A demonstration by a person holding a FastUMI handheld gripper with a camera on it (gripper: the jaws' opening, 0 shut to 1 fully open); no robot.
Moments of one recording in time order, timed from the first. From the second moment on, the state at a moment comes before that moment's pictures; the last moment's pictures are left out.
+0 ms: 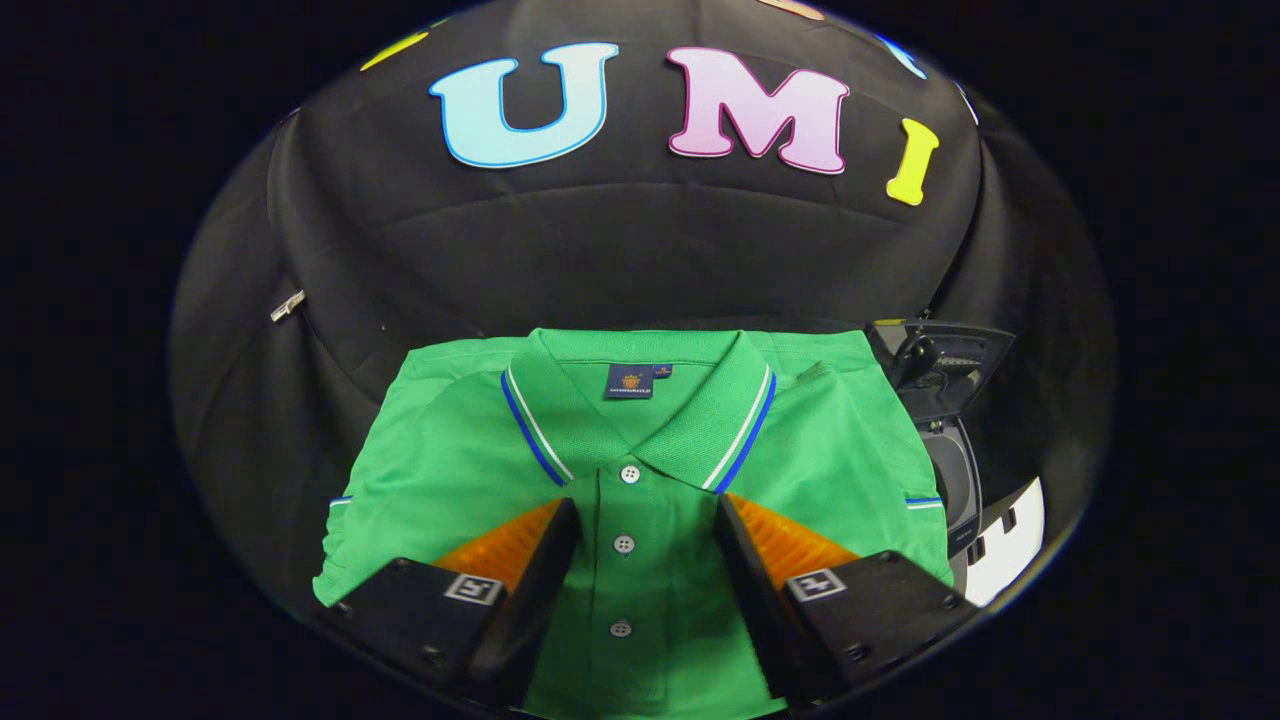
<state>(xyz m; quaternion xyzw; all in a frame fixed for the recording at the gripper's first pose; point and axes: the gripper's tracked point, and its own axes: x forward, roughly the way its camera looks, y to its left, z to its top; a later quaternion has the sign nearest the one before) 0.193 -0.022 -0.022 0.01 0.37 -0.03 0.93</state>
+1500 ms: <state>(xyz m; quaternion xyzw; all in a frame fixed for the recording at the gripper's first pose) 0.196 -0.017 0.018 -0.02 0.30 -0.06 0.95</state>
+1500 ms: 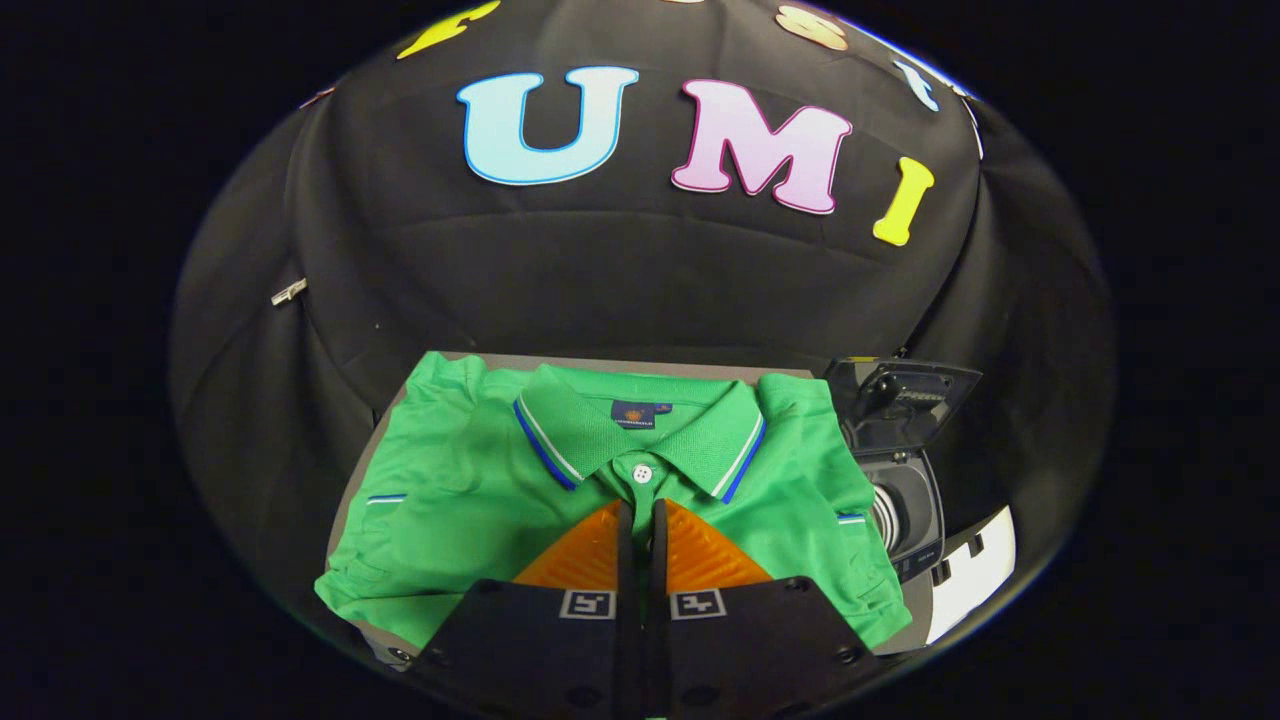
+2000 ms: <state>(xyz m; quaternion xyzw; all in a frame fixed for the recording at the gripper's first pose) 0.195 -0.019 0.068 -0.03 0.21 -0.10 0.97</state>
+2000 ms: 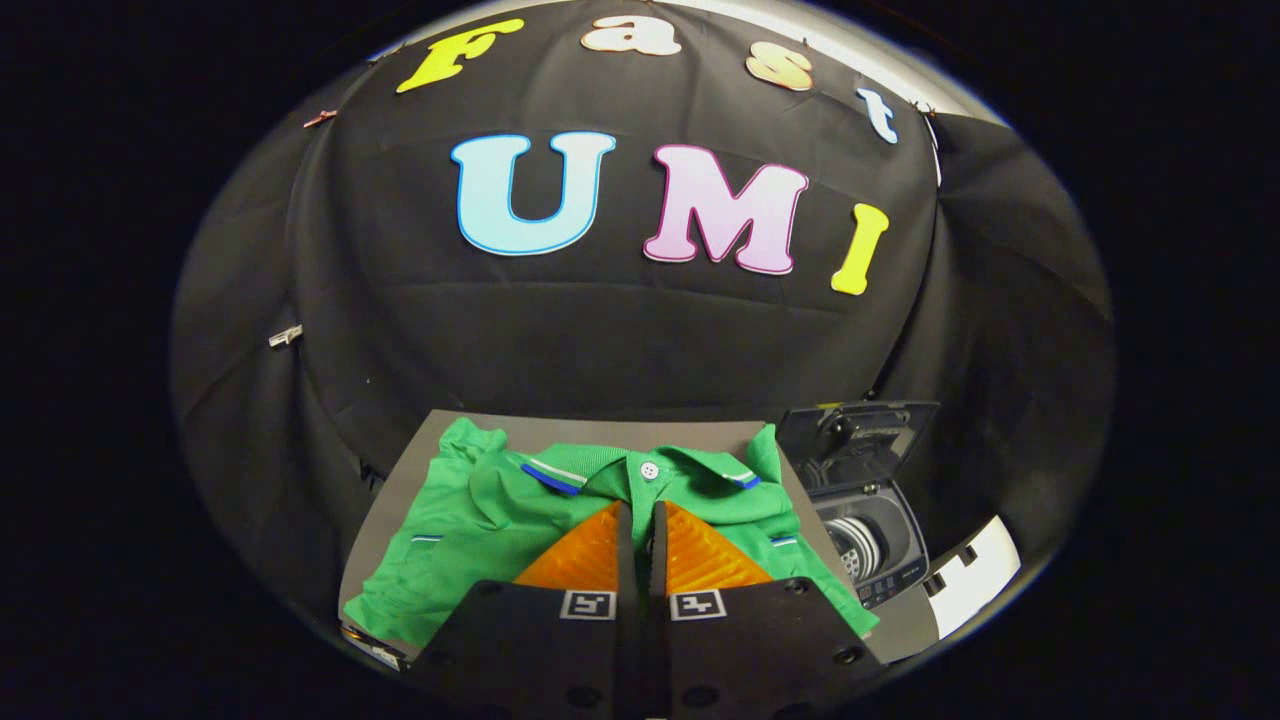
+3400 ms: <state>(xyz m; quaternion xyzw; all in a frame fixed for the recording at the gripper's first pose) 0.201 -0.347 0.092 0.00 0.15 -0.15 0.98</state>
